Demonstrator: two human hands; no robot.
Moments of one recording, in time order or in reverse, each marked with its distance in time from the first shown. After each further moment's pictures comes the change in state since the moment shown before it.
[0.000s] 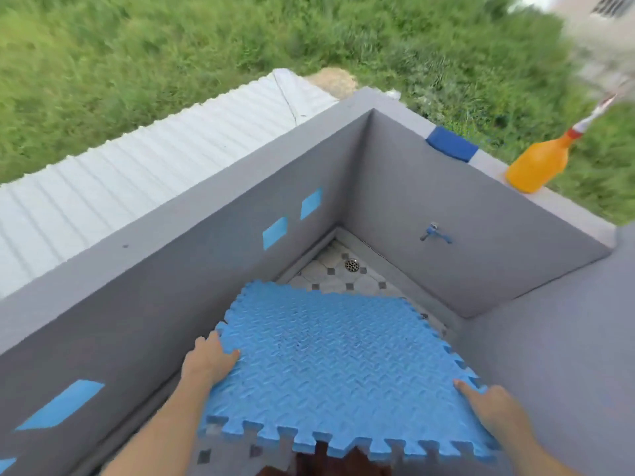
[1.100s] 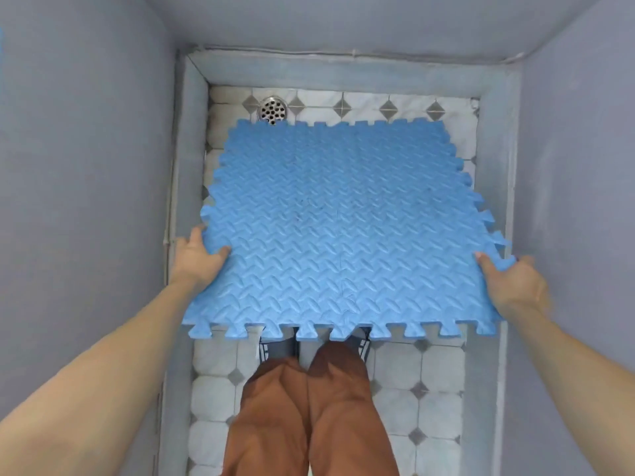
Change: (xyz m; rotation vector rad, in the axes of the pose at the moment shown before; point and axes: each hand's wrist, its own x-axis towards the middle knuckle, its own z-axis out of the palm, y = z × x) left_hand 0.487 0.258 0.232 0.240 -0.115 0.301; right_hand 0.392 -0.001 0.341 0.400 0.063 0.568
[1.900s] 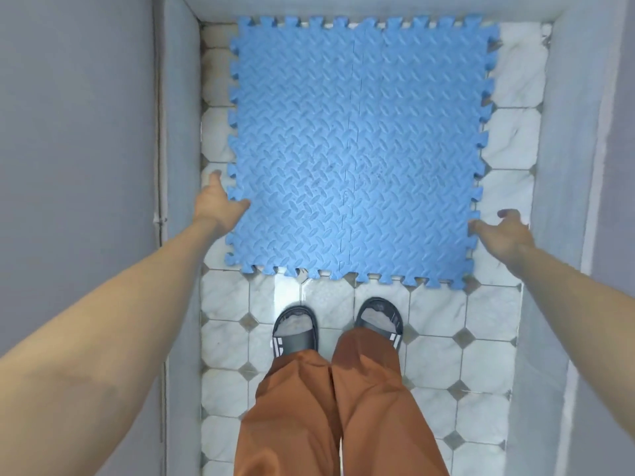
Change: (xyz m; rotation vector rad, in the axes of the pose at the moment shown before) left_hand 0.111 -0.001 0.057 0.026 0.015 0.072; right_hand 0.071 -0.031 0.129 0.107 -0.204 -0.040
